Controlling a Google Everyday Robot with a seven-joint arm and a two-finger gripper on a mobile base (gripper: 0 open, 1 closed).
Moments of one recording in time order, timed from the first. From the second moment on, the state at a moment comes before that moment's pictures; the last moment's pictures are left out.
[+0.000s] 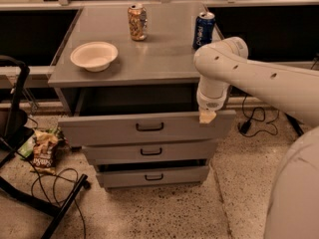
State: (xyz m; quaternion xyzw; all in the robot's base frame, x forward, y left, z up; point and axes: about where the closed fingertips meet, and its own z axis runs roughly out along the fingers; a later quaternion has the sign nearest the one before) arm 0.640 -0.166 0.682 -0.68 0.72 -0.07 0.05
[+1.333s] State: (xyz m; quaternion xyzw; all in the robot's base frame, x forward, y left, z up) arm 0.601 -0.173 0.690 -0.66 0.75 -0.04 0.06
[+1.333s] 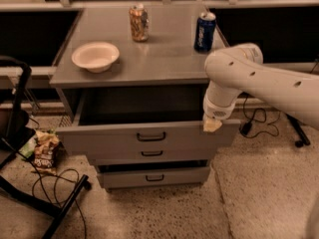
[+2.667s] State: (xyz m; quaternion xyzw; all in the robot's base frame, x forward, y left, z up) arm 0.549 -0.185 0.685 -0.64 0.77 -0.01 0.03
